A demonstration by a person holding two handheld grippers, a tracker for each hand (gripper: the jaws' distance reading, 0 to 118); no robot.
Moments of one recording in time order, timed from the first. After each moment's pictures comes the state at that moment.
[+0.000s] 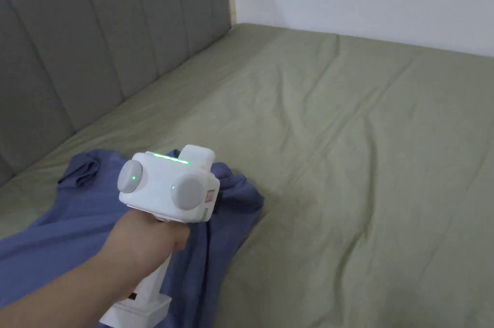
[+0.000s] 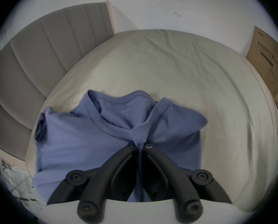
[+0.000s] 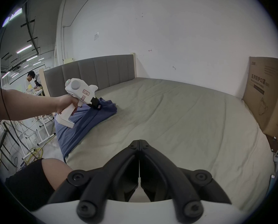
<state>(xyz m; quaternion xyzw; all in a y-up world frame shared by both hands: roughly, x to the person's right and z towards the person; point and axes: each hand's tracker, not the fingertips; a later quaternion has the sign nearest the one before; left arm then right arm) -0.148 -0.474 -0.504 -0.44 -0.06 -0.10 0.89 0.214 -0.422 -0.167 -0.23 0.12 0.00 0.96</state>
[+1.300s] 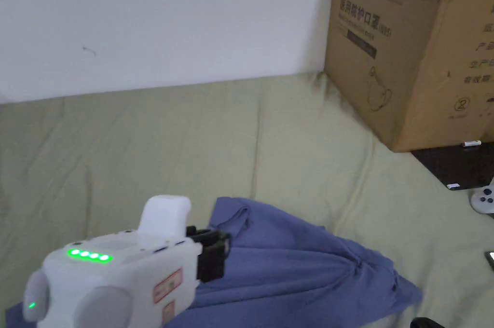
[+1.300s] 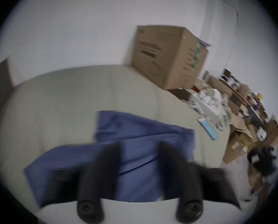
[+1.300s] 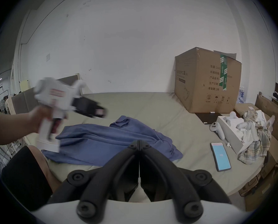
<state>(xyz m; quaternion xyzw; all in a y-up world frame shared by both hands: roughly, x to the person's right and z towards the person) 0.177 -0.384 -0.282 -0.31 -0.42 -0.04 0.85 0.398 -0.386 0.037 -0.18 -0.13 -0.04 0.97</state>
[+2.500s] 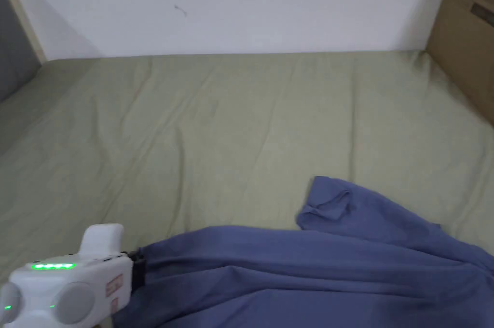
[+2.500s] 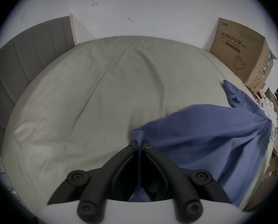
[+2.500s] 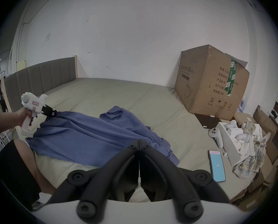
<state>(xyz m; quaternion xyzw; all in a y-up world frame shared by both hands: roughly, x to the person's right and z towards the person) 0.007 -0.511 -0.398 -0.40 -0.20 -0.07 0.89 0.413 -0.399 -0.020 -0.24 -0.14 0.02 0.96</state>
